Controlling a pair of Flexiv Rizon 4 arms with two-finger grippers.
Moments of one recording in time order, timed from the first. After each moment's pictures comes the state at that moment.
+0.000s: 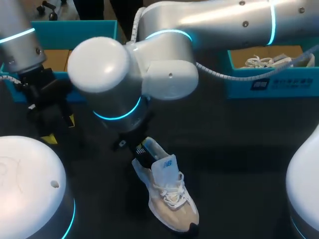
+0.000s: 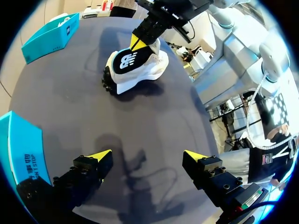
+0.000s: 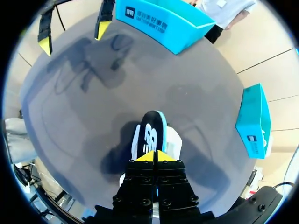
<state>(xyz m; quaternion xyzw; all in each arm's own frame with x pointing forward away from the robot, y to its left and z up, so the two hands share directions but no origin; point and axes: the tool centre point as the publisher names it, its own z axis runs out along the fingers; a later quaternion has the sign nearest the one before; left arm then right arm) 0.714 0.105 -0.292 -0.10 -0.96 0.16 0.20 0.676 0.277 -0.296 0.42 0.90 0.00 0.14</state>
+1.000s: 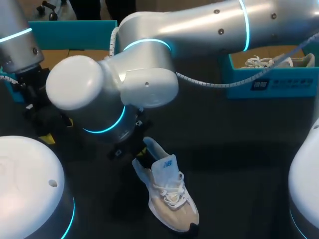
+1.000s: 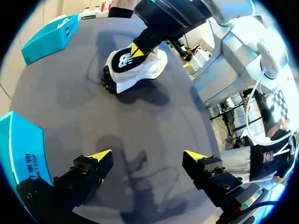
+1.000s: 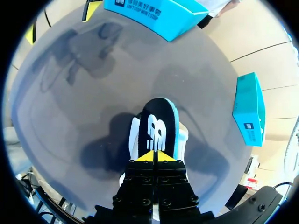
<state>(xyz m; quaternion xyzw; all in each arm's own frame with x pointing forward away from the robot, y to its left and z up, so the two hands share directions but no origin) 0.716 0.107 -0.292 -0.11 -0.96 0.17 0.19 0.667 0.274 -0.319 0.45 0.88 -0.05 0.16</state>
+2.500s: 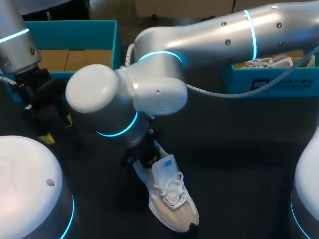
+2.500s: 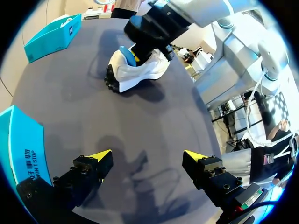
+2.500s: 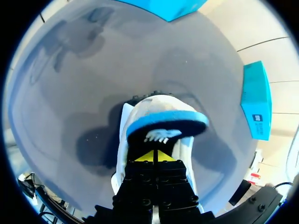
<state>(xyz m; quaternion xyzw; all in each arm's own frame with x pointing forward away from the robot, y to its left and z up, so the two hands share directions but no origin) 0.721 0.111 -0.297 -0.10 -0.96 0.17 0.19 0.661 0.248 -0.352 0.47 0.87 -0.08 0.14</state>
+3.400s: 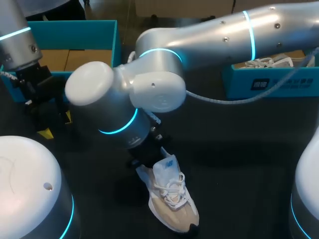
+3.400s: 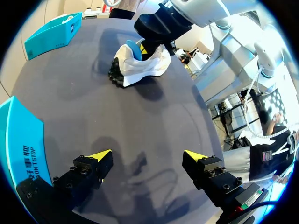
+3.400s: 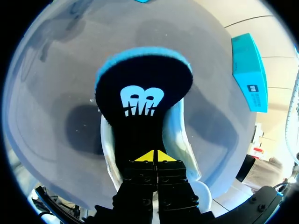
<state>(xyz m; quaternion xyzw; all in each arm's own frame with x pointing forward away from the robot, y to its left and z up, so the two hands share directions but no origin) 0.744 0.121 -0.308 -0.11 -0.96 0.18 0.21 0.638 0.221 -0.359 0.54 0.82 -0.14 0.12</state>
